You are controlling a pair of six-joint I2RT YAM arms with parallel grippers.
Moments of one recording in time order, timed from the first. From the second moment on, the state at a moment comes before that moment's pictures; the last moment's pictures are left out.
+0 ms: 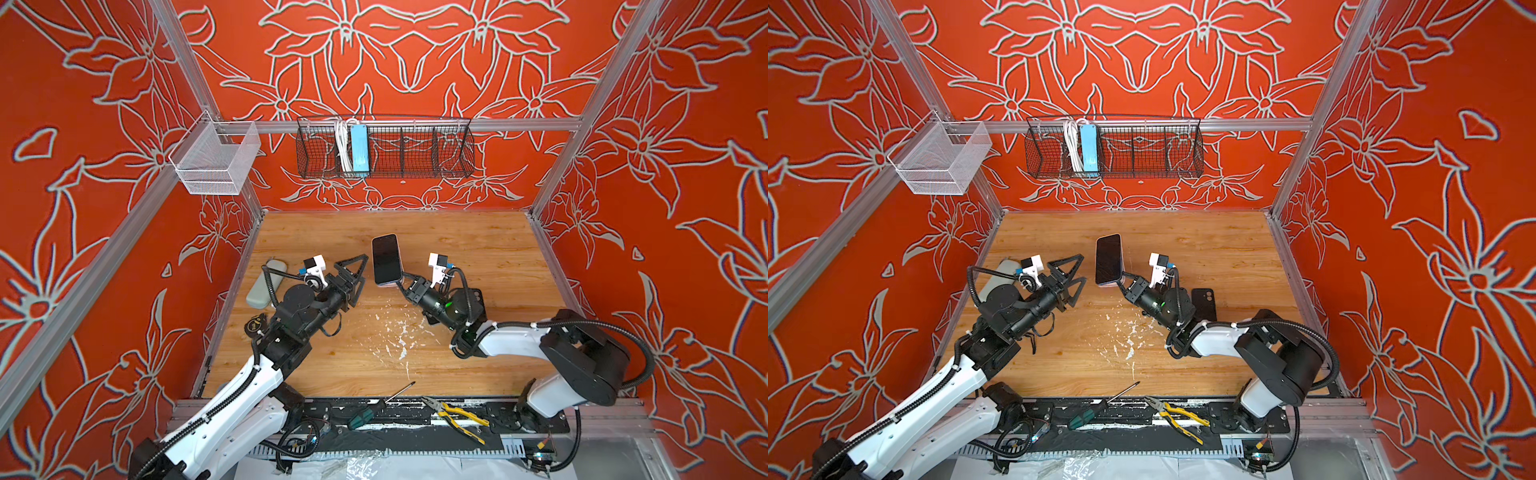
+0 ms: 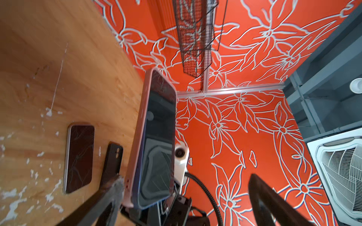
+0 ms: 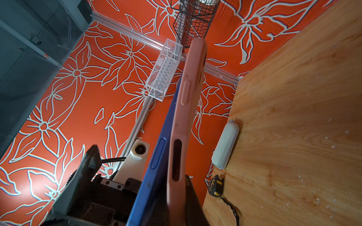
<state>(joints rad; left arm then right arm) -0.50 0.78 0.56 0.18 0.15 -1.47 0.82 1.57 0.58 1.20 -0.08 1.24</state>
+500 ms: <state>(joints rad) -0.60 0.90 0.59 0.18 0.15 -1.53 0.82 1.62 0.62 1.22 -0.07 1.25</state>
